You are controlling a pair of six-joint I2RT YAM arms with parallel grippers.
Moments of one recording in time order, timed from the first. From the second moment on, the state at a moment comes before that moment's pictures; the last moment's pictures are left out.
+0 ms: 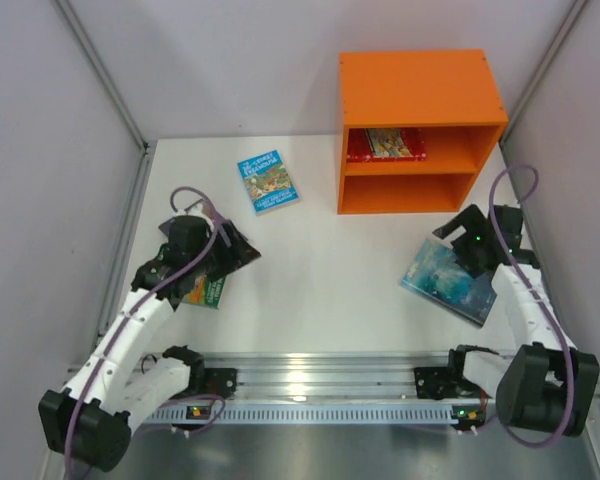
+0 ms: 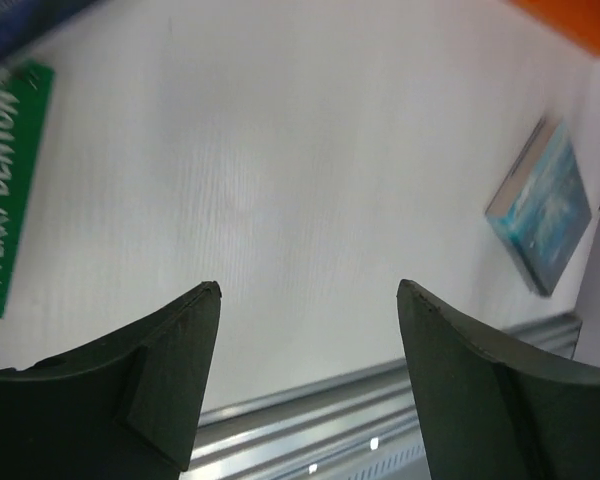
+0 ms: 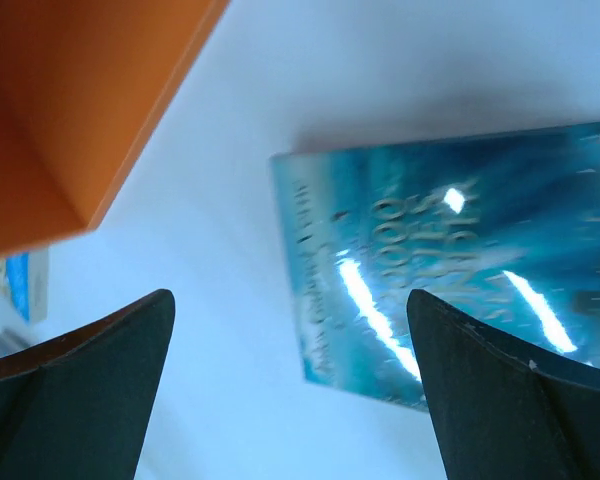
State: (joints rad) left arm -0.33 0.89 0.73 -0.60 0.22 -0.75; right arm -0.24 1.11 0.71 -0.45 -0.10 0.76
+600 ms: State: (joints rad) left arm 0.34 1.04 0.72 -0.46 0.35 -0.80; right arm 0.23 0.84 0.58 -0.30 -0.17 0.89
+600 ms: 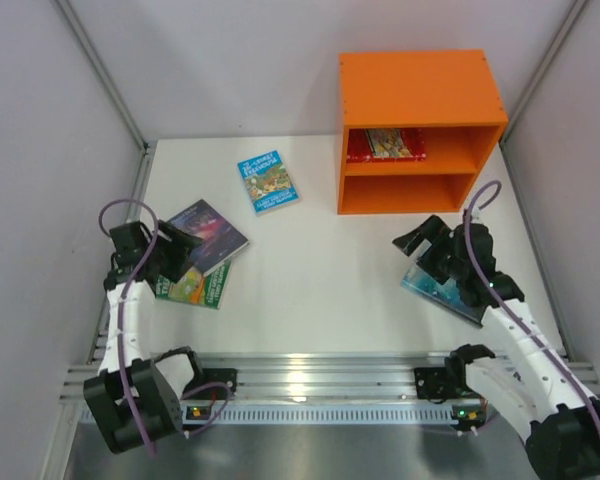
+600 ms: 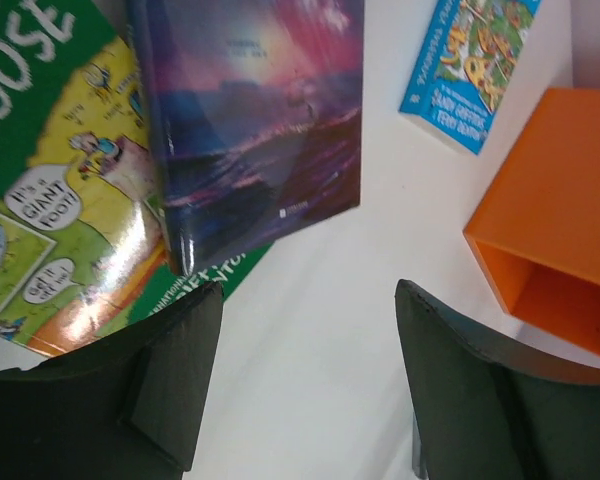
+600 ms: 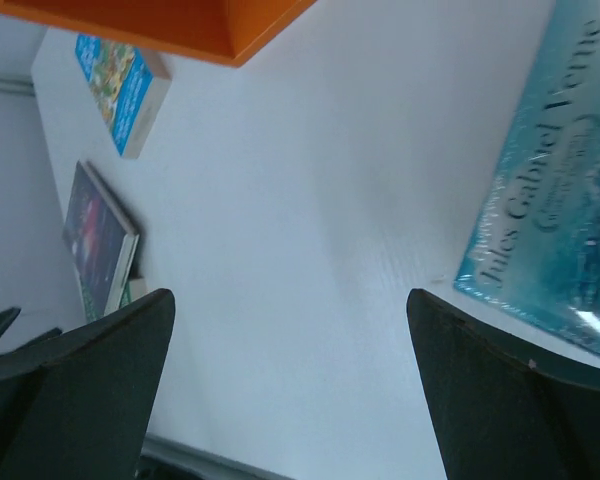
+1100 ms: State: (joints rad) left arm -0.15 0.99 0.67 -0.42 0.47 -0.76; right arm -0.51 0.95 0.51 -0.45 0.16 0.75
